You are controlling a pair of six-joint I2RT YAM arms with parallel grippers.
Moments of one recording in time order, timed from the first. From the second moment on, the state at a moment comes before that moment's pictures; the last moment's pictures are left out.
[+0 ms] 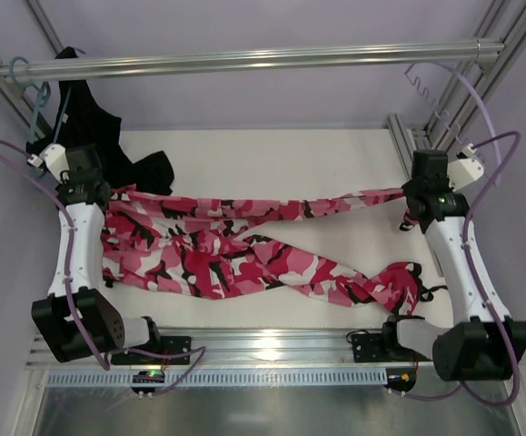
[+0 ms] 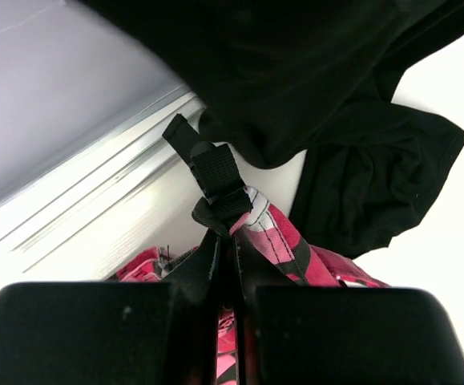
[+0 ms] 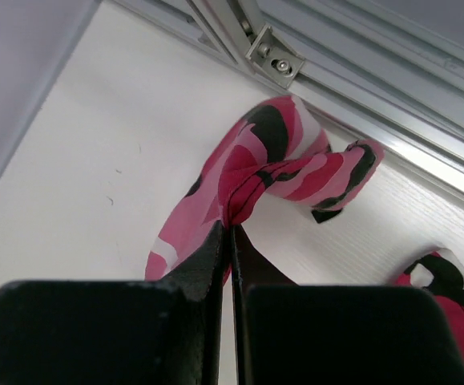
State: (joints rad) left arm 0.23 1.34 1.23 -0.59 -0.52 -0.55; right arm -0.01 1.24 1.13 -0.61 0.52 0.83
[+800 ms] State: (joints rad) left arm 0.30 1.11 1.14 -0.69 -0.50 -0.54; right arm -0.01 1.01 1.21 -0.89 0.50 0.61
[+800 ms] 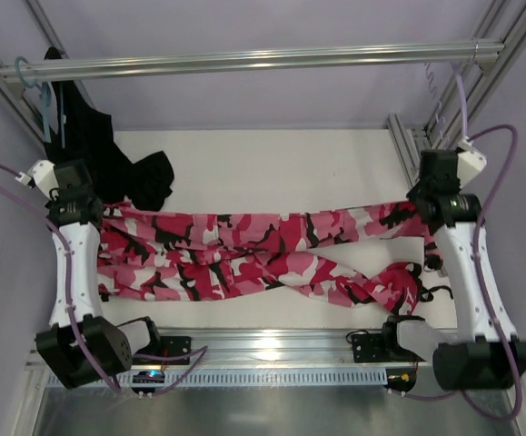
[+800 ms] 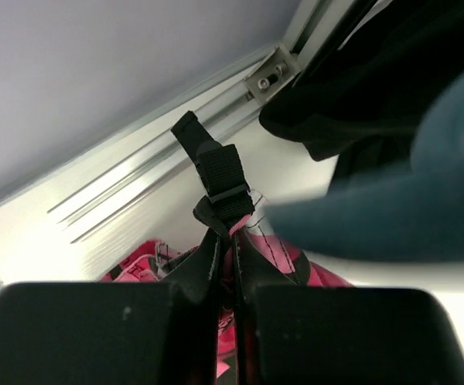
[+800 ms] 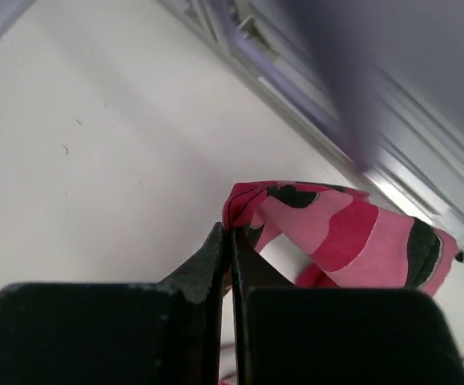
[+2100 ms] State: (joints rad) left arm 0.27 1.39 1.19 -0.46 -0.48 -0.61; right arm 0.09 1.82 1.35 -0.40 0.22 0.48
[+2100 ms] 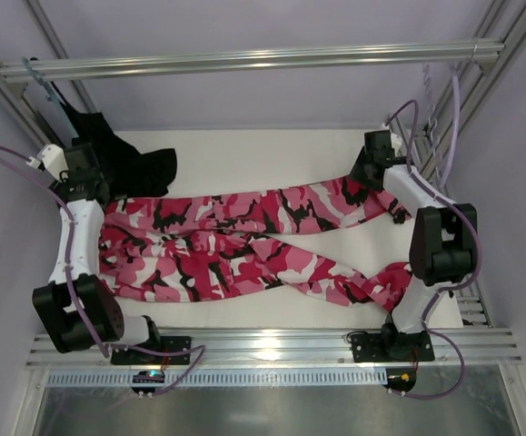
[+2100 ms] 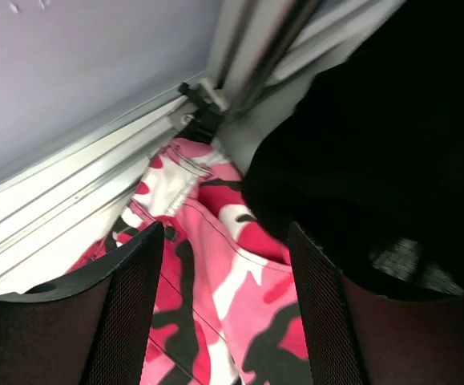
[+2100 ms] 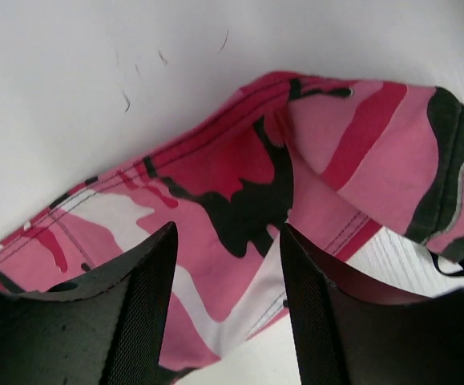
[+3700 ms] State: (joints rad) left arm -0.33 1.33 0.81 -0.44 -0.26 -0.84; right arm 0.17 1.79 1.09 -0.49 0.43 1.07
